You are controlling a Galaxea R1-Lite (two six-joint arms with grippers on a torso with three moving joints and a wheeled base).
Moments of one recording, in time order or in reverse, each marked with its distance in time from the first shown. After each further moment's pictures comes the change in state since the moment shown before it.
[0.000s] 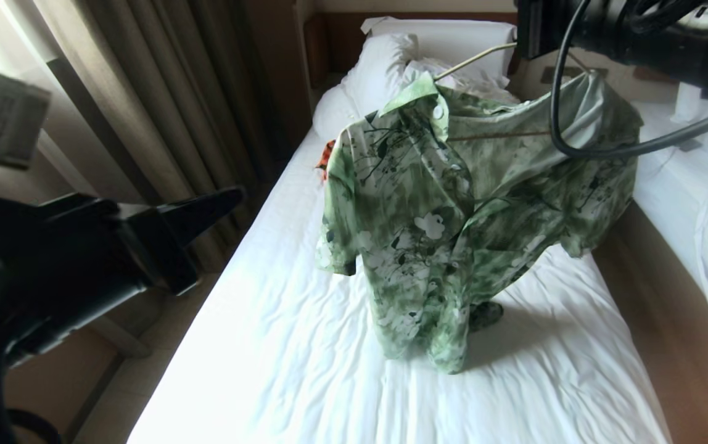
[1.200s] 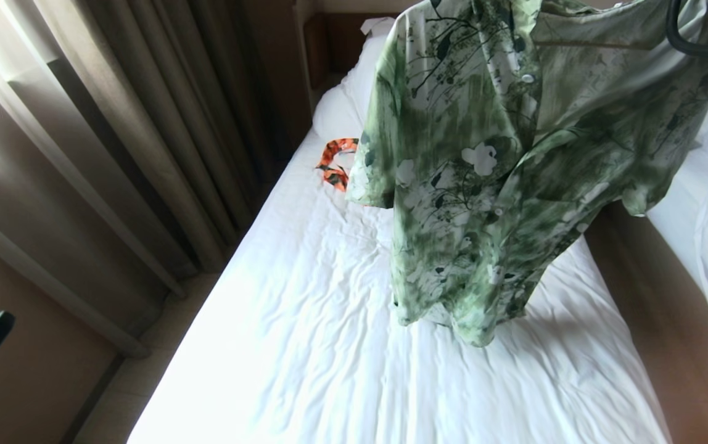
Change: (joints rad) left arm 0.409 -0.624 0.496 0.008 0.006 0.046; right arm -0.141 -0.098 -0.092 -0.070 0.107 -0.013
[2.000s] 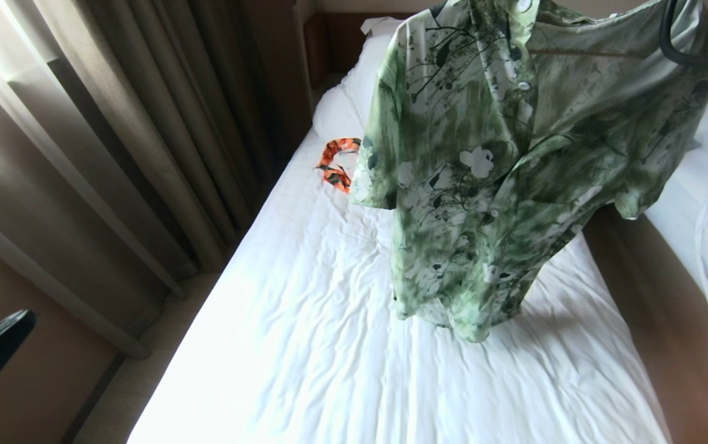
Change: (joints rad) left arm 0.000 0.045 0.002 -0.007 -0.001 -0.004; right arm -0.016 0.003 0.018 0.003 0.006 0.021
